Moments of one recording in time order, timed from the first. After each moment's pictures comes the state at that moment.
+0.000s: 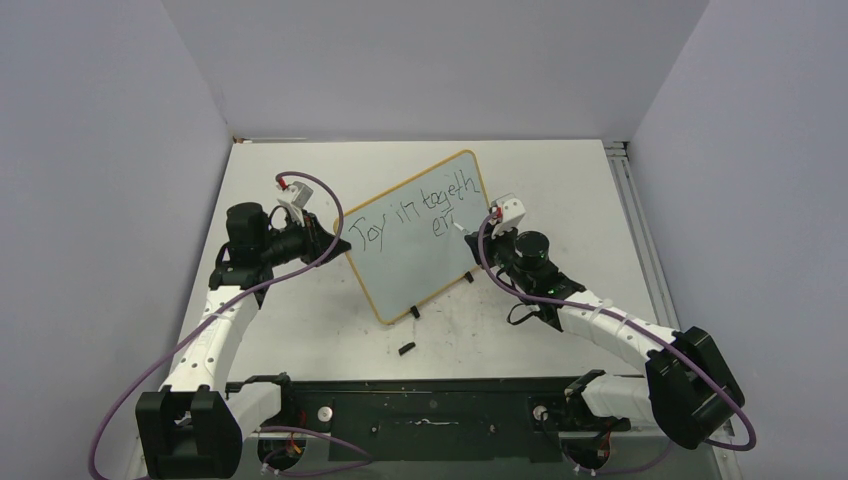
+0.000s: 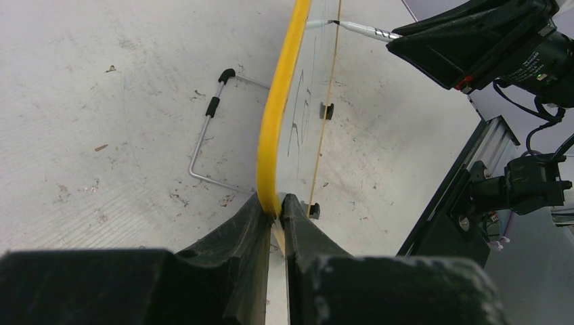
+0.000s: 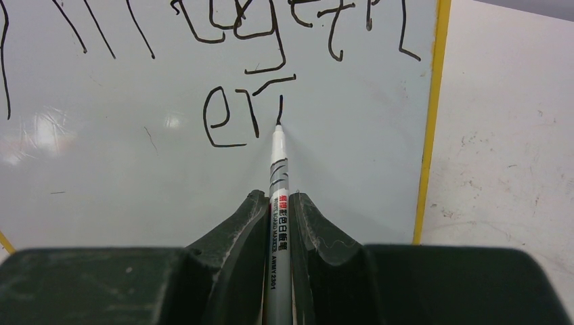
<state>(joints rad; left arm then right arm) -0.01 1.07 0.76 -0.16 0.84 -0.19 0.58 1.22 0.57 0.43 0.00 0.12</state>
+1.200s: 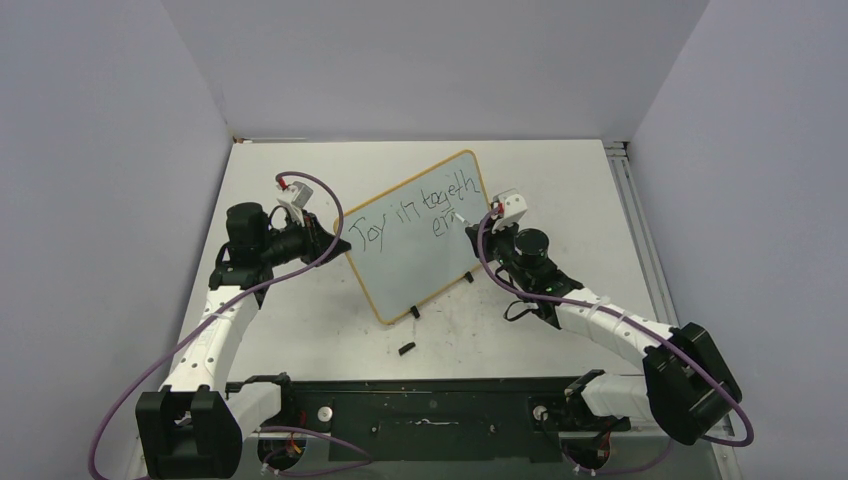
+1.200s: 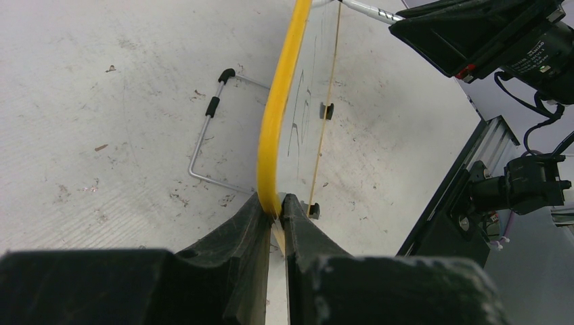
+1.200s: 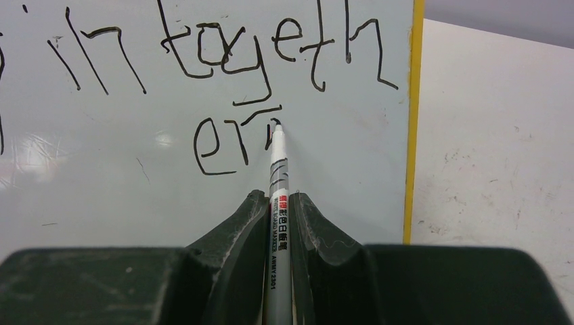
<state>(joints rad) -0.01 1.07 0.76 -0.16 0.84 -0.19 0.58 1.23 0.59 0.48 0.04 0.12</state>
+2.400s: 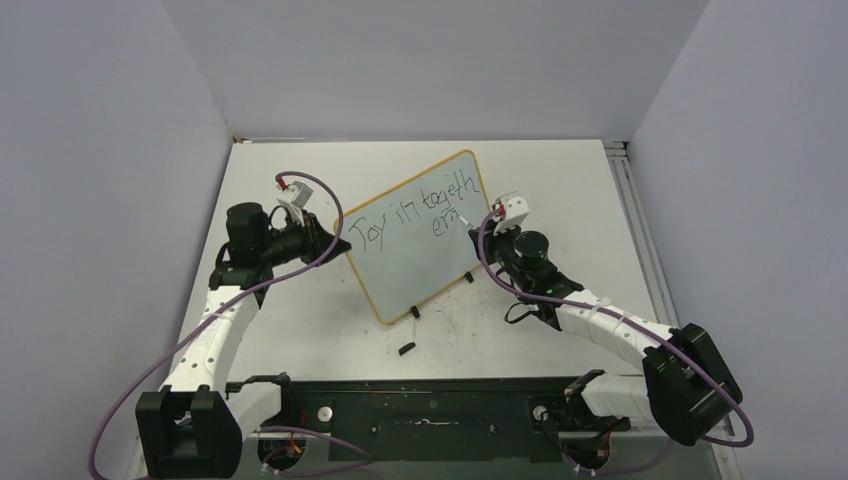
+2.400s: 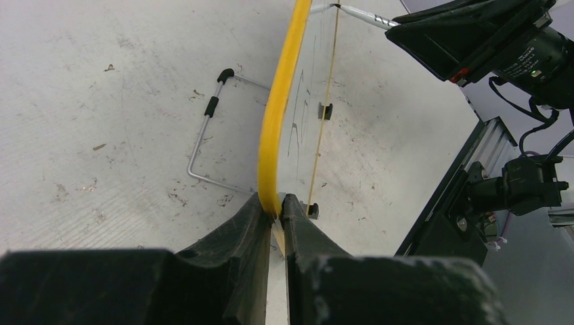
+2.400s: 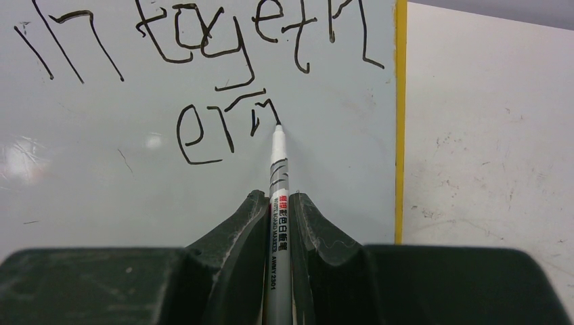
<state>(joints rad) -0.01 1.07 0.76 -0.16 0.84 -0.20 0.58 1.24 0.57 0.47 0.08 0.13</state>
